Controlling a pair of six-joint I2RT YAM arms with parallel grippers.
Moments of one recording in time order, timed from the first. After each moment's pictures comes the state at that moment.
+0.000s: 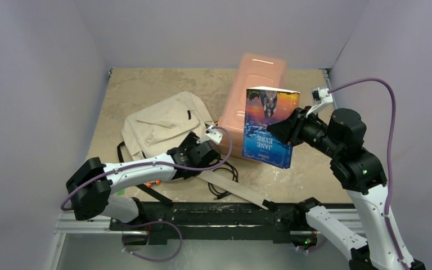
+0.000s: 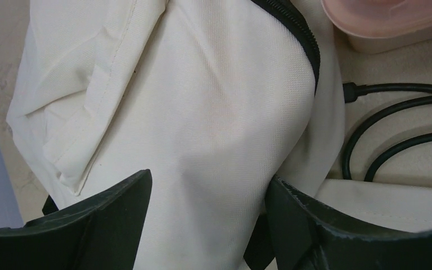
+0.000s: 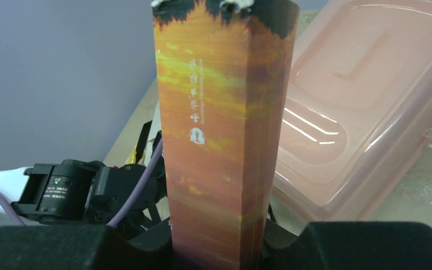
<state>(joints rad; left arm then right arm) -1.03 1.41 0.87 -0.46 -0.72 -0.18 0.36 0.78 1.27 -0.75 -0.30 0.44</state>
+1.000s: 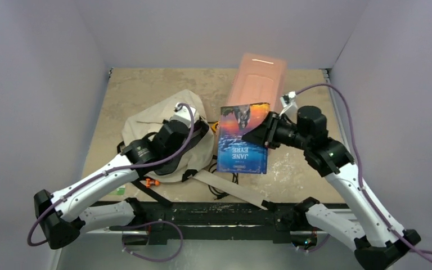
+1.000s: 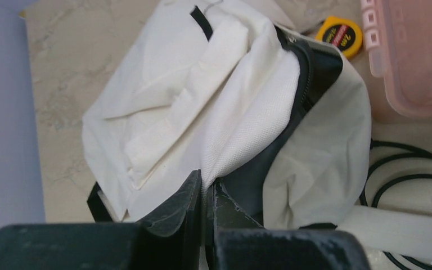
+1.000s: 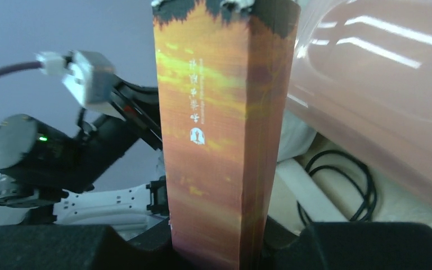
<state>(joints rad) -0.89 1.09 0.96 -0.61 -0.66 -0.14 0.42 0.86 1.06 -0.57 -0.49 0.76</state>
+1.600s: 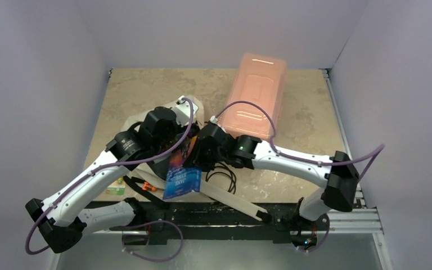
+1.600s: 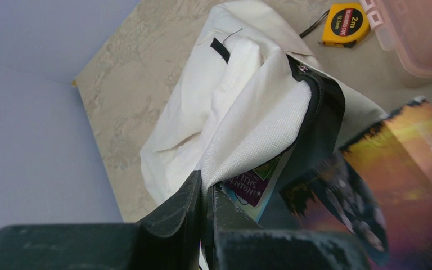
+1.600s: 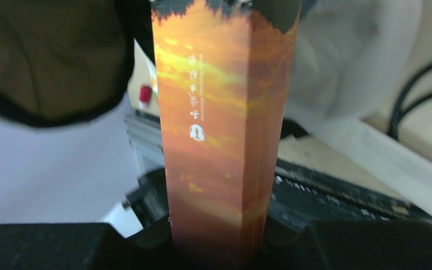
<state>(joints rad) -0.78 1.05 1.16 -0.72 -0.53 0.25 1.11 1.49 1.24 -0.50 -0.03 1.30</state>
